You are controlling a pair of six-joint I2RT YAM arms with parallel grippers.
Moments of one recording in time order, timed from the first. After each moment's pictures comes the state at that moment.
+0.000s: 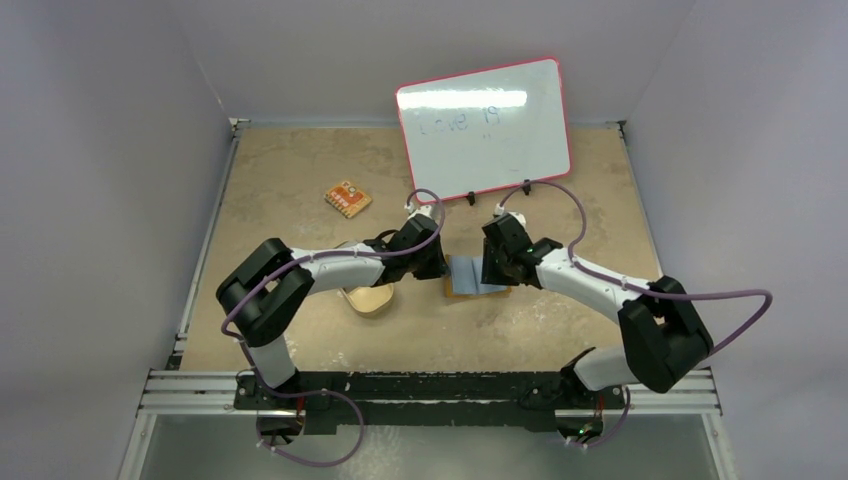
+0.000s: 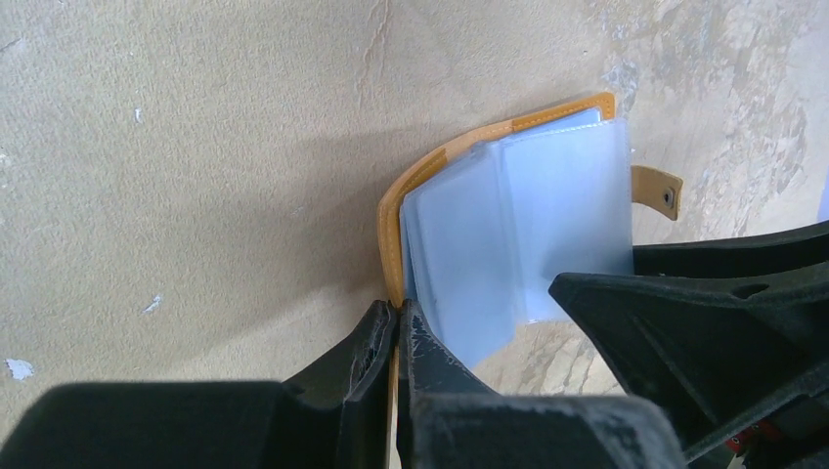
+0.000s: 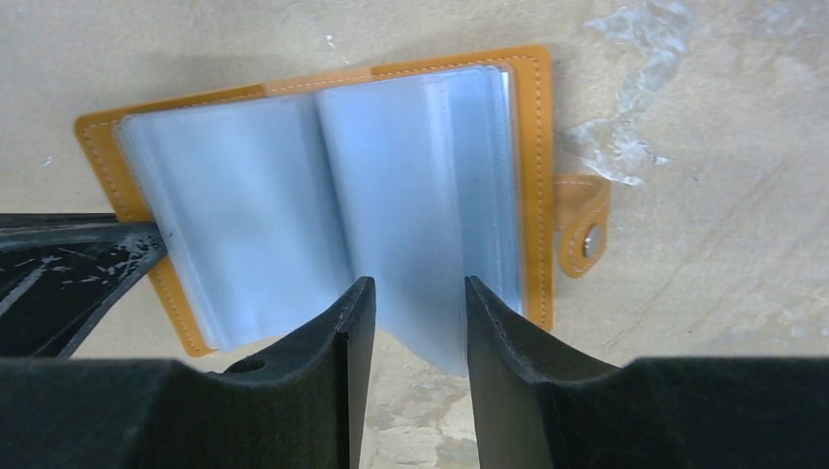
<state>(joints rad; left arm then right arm) -0.84 1.75 0.97 0.00 -0.01 -0.85 0.59 1.40 0.78 -0.44 0.18 0.61</state>
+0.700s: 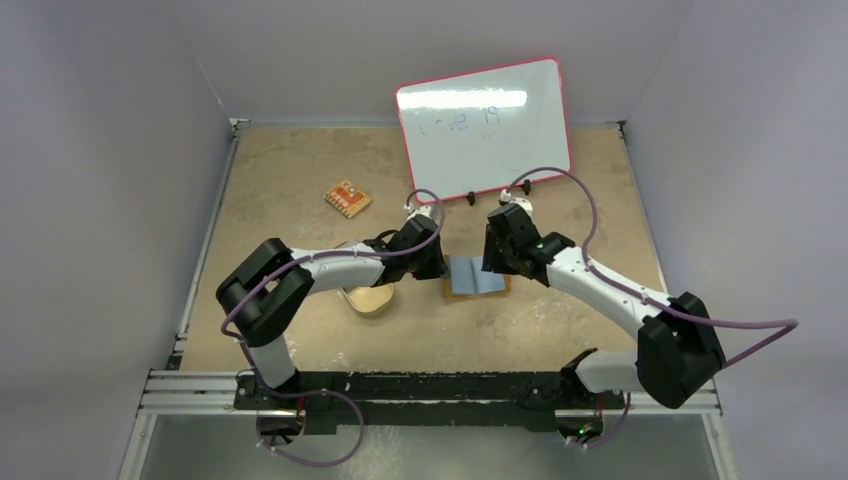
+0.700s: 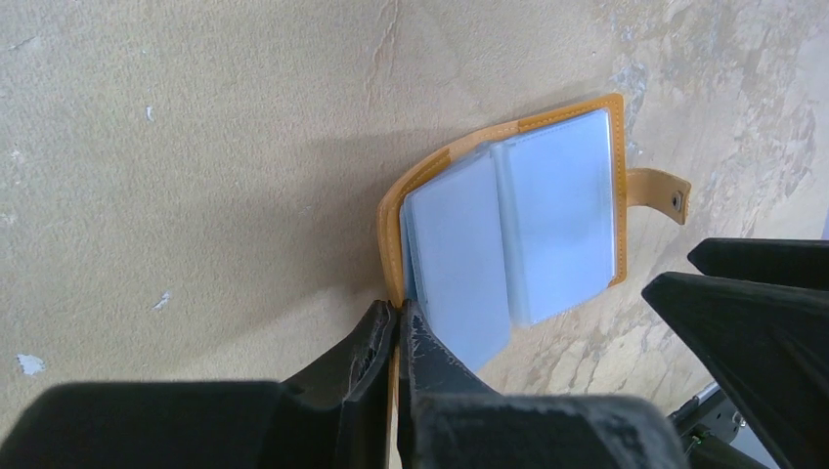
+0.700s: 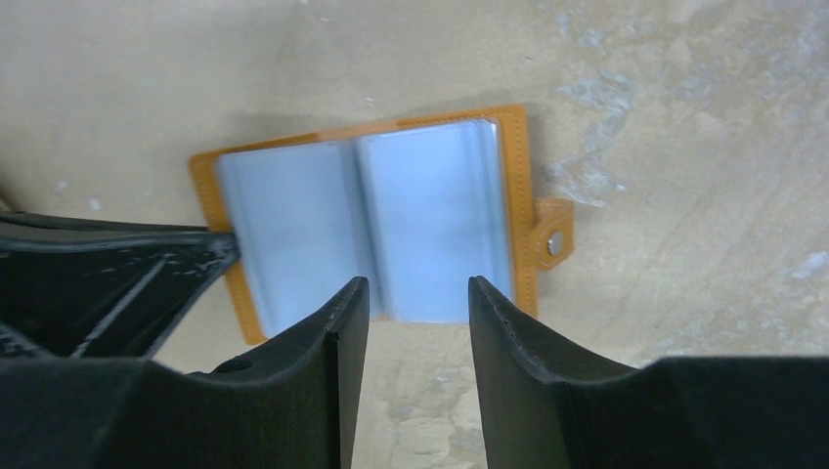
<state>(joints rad) -0.84 1.75 0.97 -0.01 -0.02 -0.85 0.59 1.33 0.85 -0.52 0.26 0.61</state>
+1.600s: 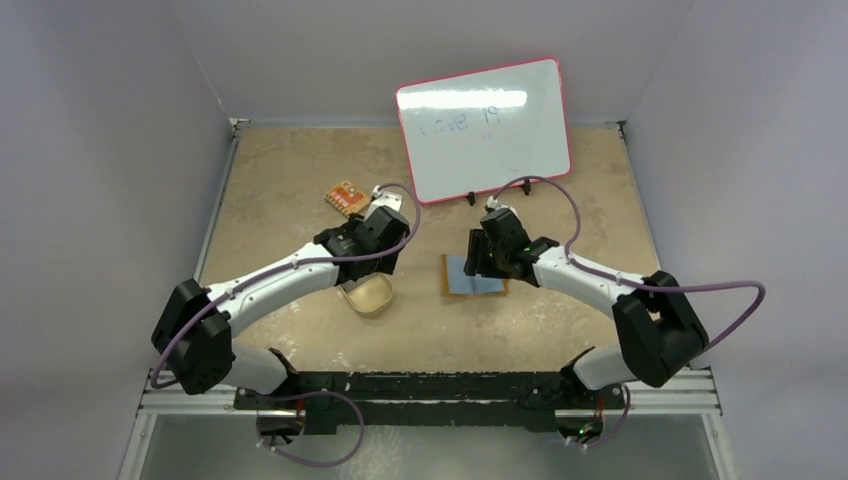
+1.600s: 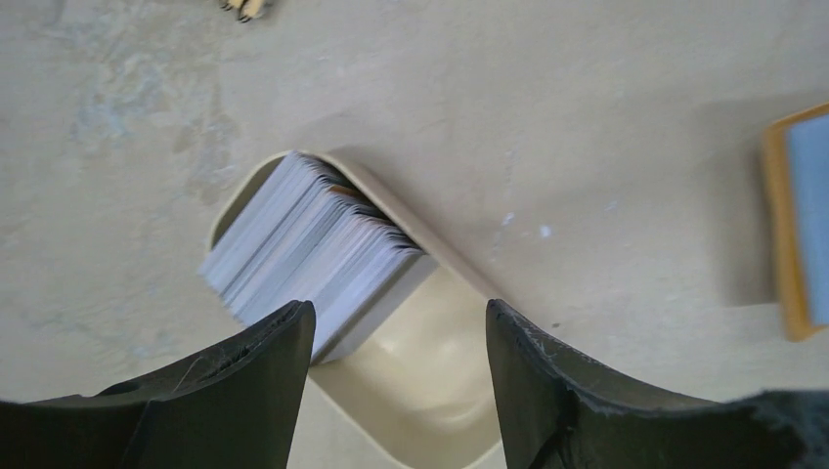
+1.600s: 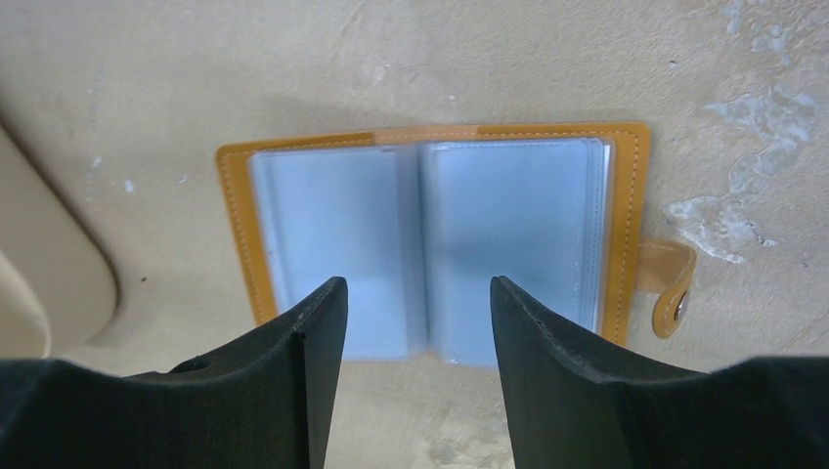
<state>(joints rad) -0.80 1.39 1.00 -0.58 -0.49 -0.41 0.59 1.42 0.79 -0.30 0.09 0.61</state>
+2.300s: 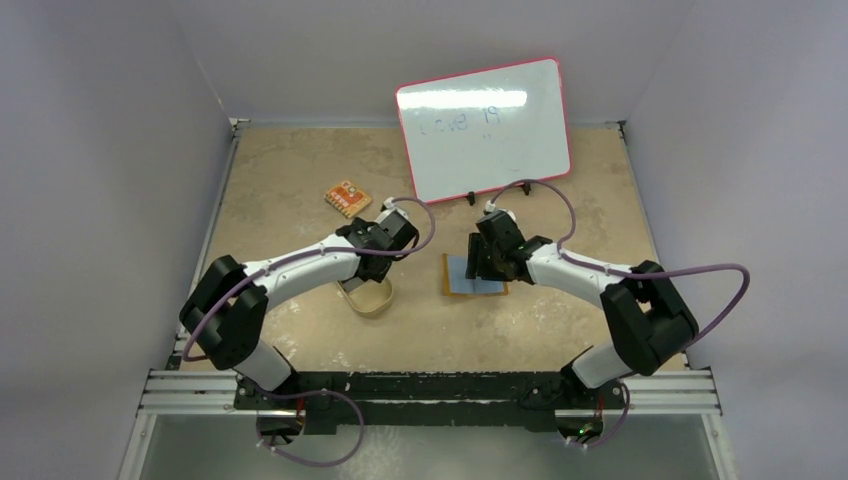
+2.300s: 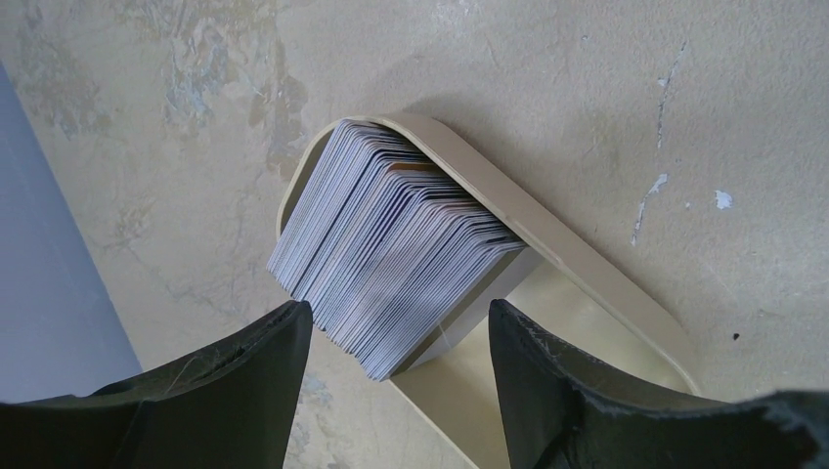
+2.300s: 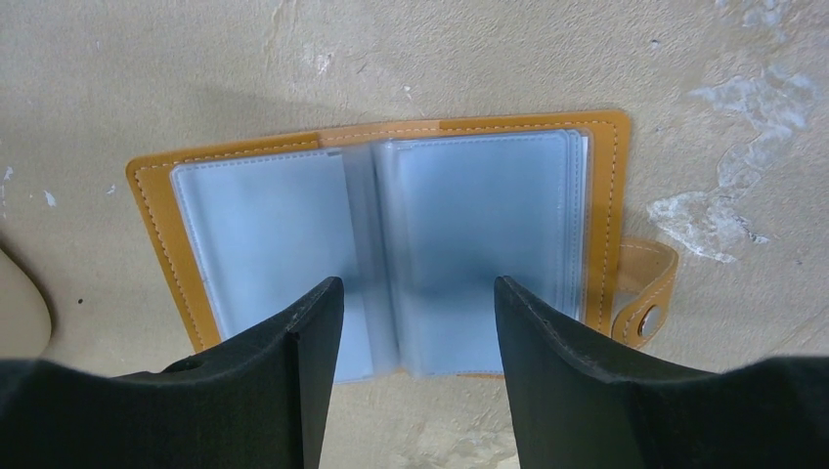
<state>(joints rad) -0.77 1.56 1.02 -0.68 -0.62 -0.22 0.59 1.50 0.79 -0.31 0.12 0.61</state>
